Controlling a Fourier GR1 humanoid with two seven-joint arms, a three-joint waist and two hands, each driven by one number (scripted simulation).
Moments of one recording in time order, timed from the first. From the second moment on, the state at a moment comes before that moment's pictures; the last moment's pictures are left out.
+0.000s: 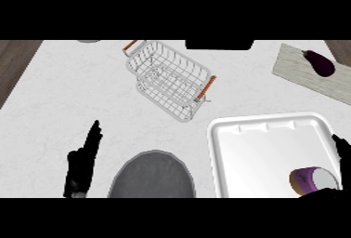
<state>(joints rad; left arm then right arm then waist) 0.07 0.18 -0.20 -1.40 0.03 0.30 0.01 0.14 -0.62 0.22 -2.02 0.56 0.08 1.17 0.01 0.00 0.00</state>
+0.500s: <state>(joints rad) 0.07 0.18 -0.18 -1.39 0.04 0.28 0.01 0.11 -0.56 0.22 -1.95 0.54 0.15 1.17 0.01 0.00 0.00</state>
